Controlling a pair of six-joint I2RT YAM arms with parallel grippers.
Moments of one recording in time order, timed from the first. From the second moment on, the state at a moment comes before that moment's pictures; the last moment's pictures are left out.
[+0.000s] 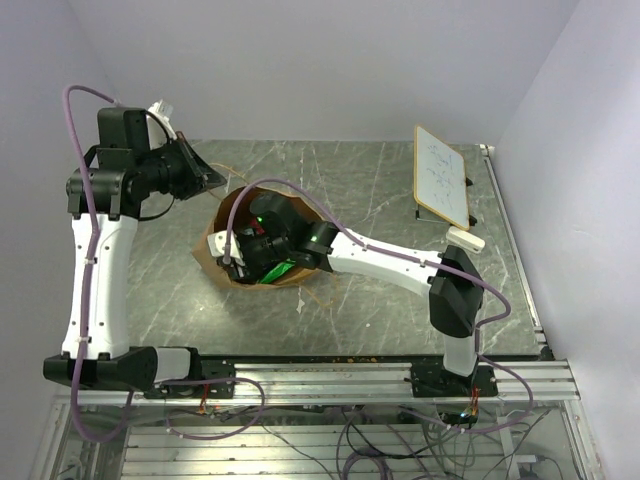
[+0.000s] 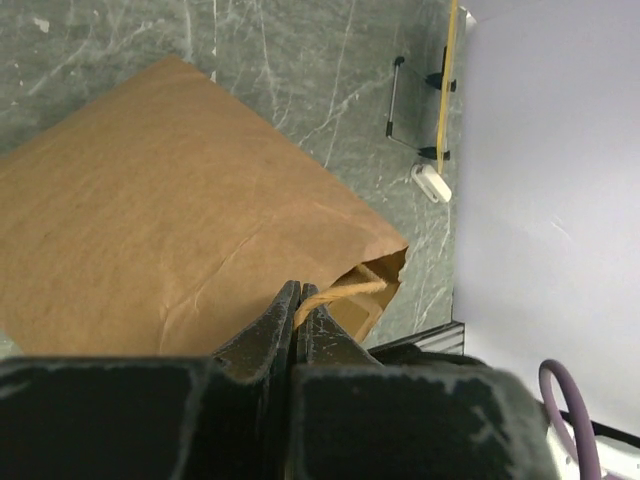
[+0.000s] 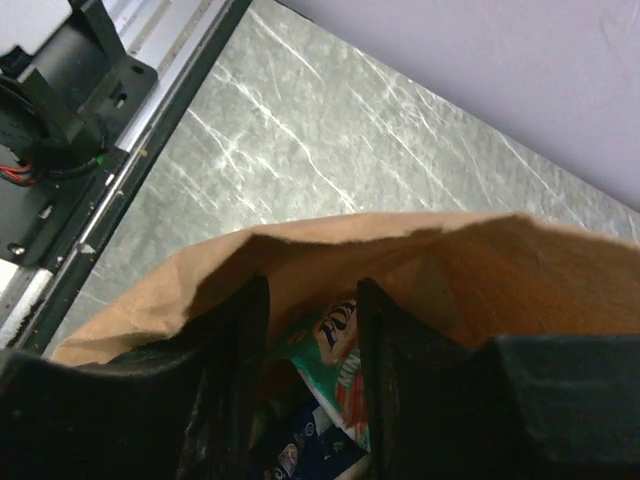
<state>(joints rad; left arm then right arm) -0.04 1.31 1.77 -1.09 0.44 -0.60 1.09 1.92 1.63 -0.16 -0.64 -0.68</state>
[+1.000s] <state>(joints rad) -0.04 1.12 1.71 -1.23 0.30 -0.41 1.18 1.89 1.67 -0.24 -0.58 -0.67</state>
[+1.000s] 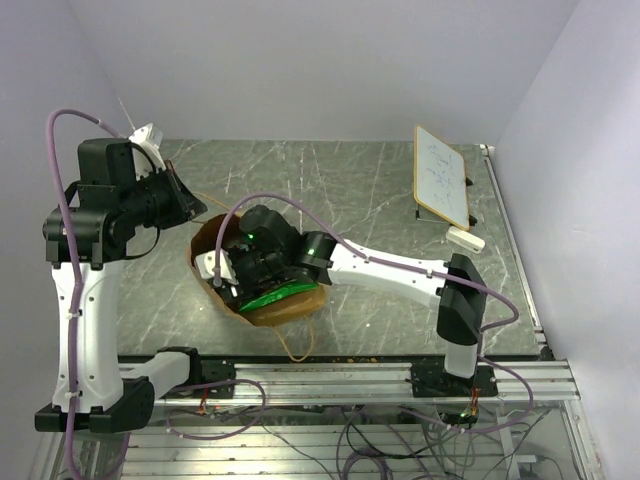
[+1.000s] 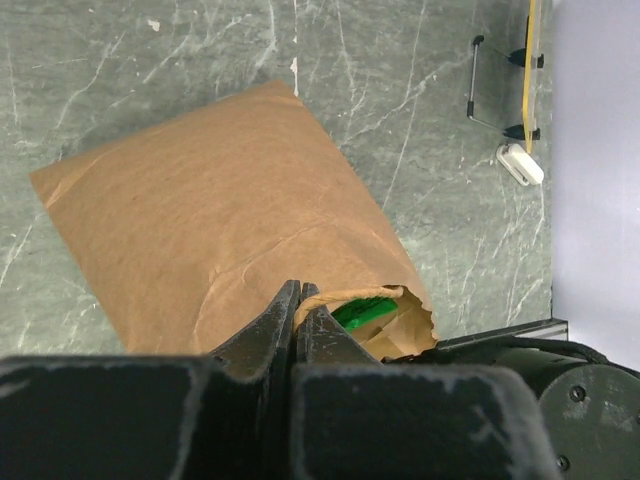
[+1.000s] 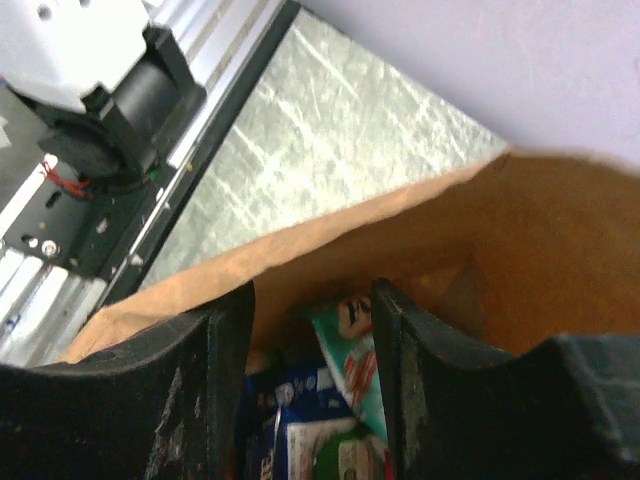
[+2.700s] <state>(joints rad) -0.04 1.20 1.69 -1.17 0.36 -0.54 1.19 1.72 1.47 -0.60 -0.24 -0.95</state>
